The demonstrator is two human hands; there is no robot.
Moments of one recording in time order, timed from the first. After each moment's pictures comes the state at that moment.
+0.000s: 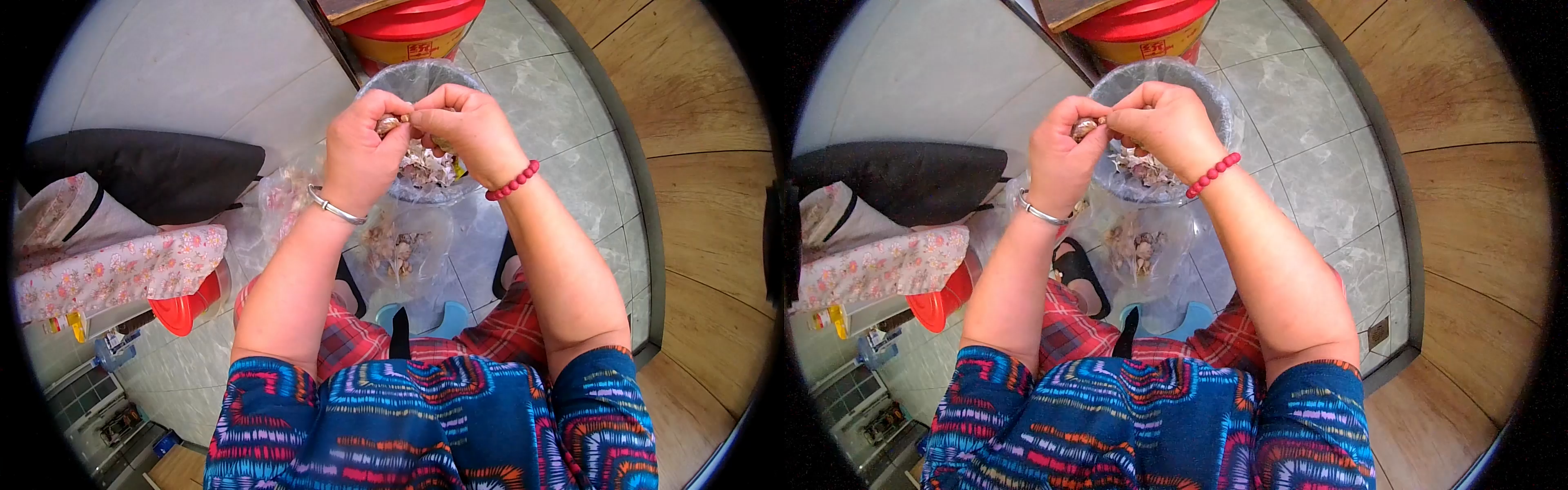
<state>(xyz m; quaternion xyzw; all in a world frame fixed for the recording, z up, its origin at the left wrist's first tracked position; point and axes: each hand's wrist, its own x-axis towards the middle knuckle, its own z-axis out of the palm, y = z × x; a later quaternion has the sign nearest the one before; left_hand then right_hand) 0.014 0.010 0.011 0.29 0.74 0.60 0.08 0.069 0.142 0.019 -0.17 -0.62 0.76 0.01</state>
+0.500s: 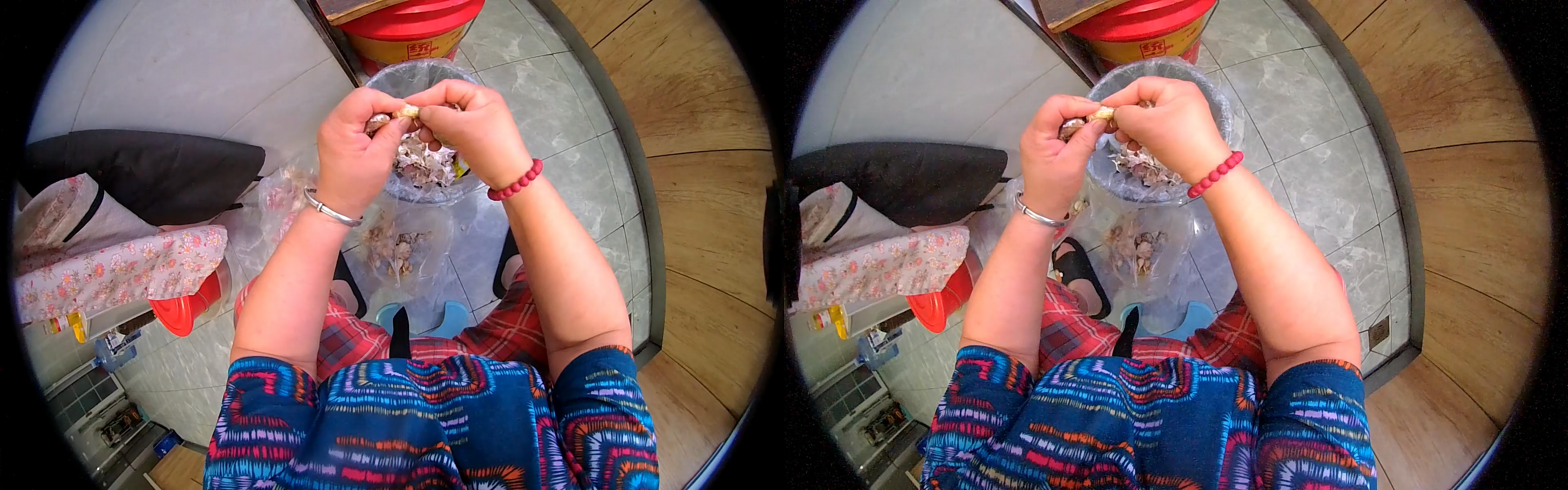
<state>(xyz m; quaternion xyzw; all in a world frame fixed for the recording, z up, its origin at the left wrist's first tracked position) 0.012 0.005 0.010 0.31 0.69 0.64 0.07 0.070 0.142 0.023 -0.13 -0.65 0.75 0.04</state>
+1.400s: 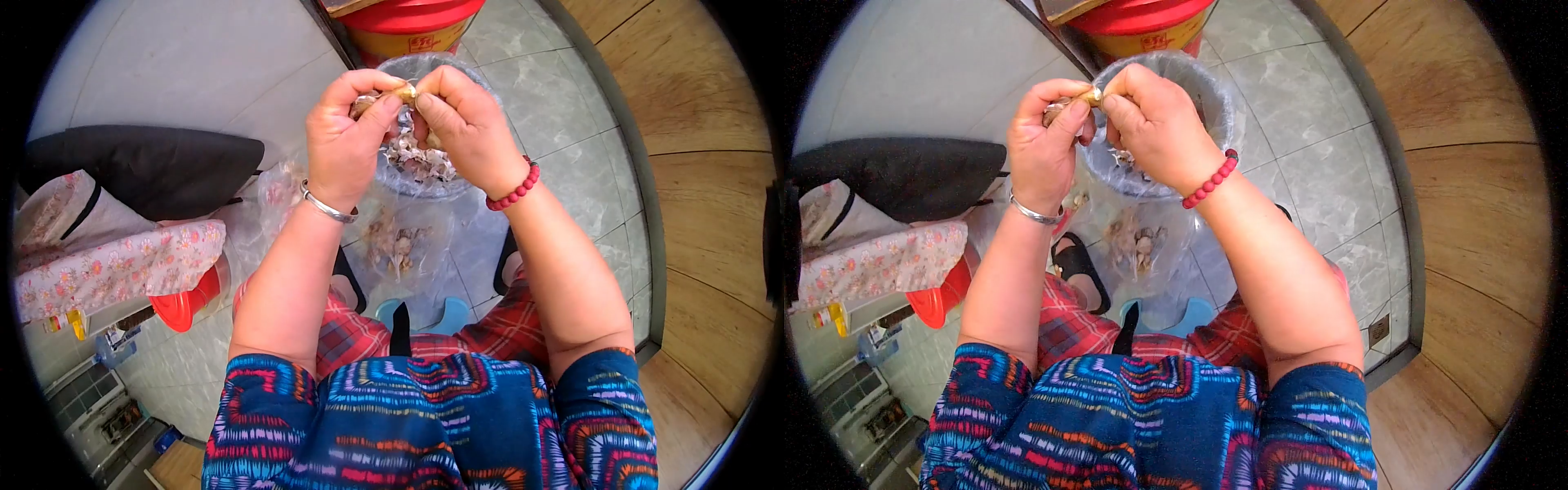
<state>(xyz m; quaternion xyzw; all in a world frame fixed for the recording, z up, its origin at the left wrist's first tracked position) 0.008 0.006 0.013 0.26 0.55 0.78 0.16 0.073 0.136 0.015 -0.02 -0.72 0.68 0.12</state>
